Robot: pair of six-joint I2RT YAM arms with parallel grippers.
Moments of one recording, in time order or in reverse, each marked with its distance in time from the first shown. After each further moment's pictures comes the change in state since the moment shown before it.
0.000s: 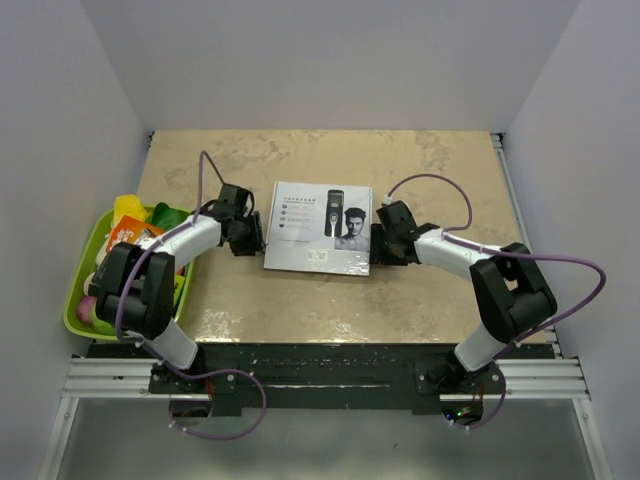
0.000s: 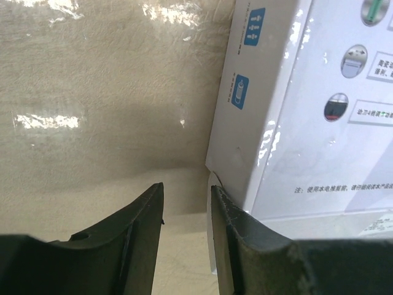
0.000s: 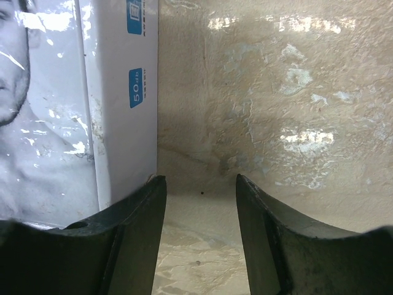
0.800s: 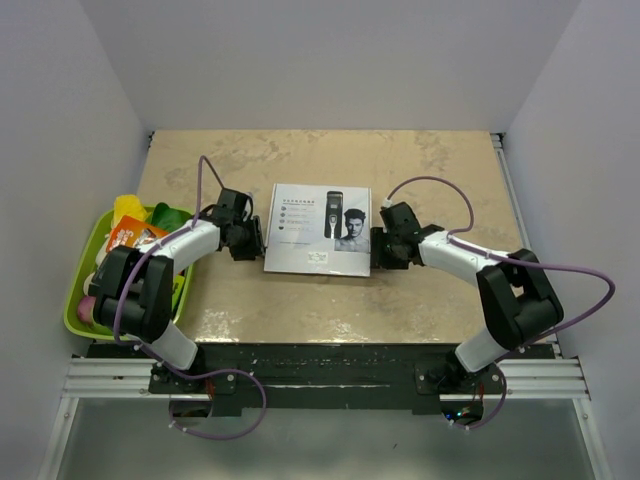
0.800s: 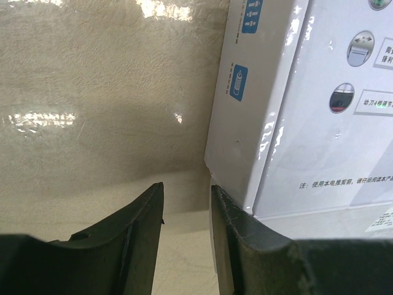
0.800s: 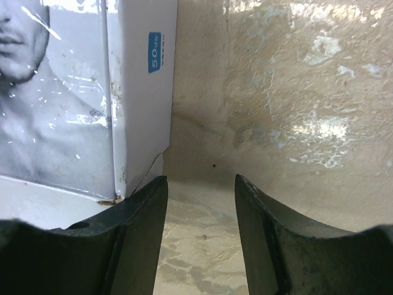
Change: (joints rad) left arm 0.000 -0.033 -0.049 0.011 0.026 0.001; right arm -0.008 -0.045 -0.018 -0.037 -0.093 -0.022
